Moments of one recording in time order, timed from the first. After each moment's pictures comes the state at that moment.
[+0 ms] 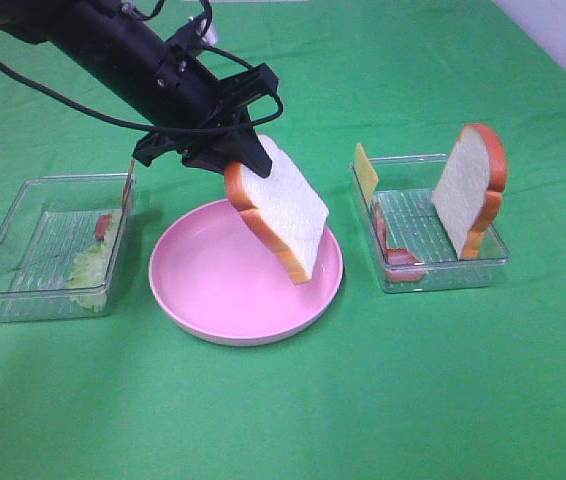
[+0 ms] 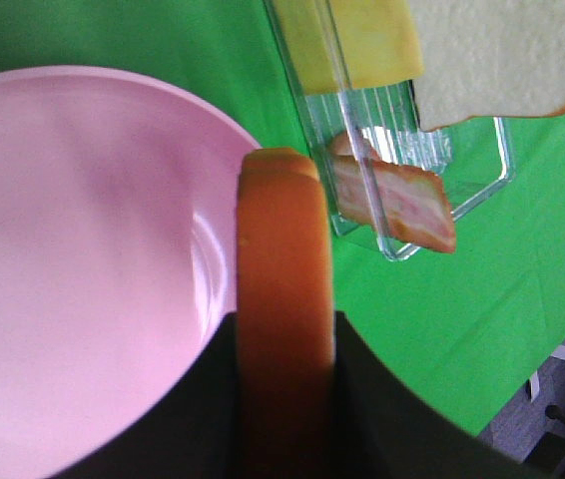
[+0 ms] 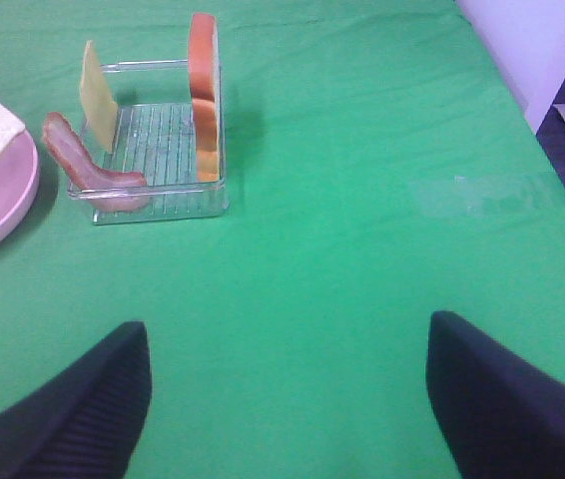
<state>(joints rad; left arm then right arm) -0.39 2.10 -1.61 -0.78 0.87 0.17 -0.09 0.00 -0.51 0.09 1.06 -0.09</state>
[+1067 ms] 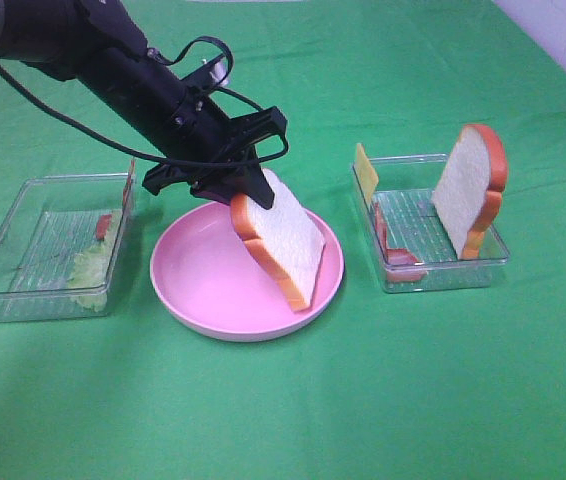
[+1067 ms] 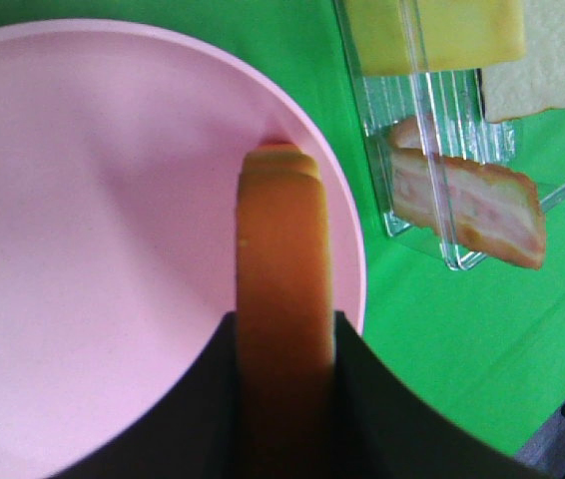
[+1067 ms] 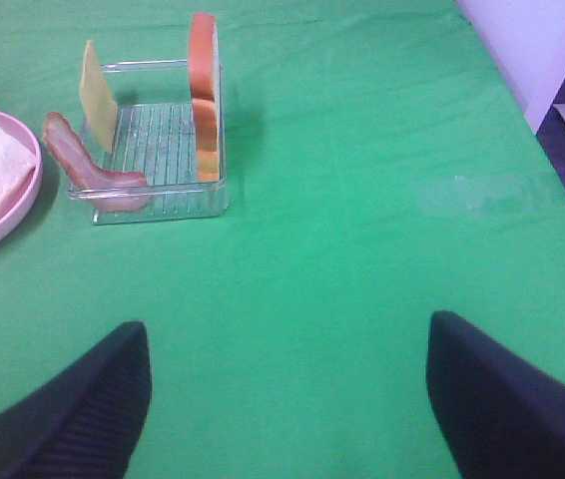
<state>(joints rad) -0.42 2.16 -1.61 -0.74 0.84 0.13 -0.09 0.00 -0.51 0.09 1.06 -0.09</state>
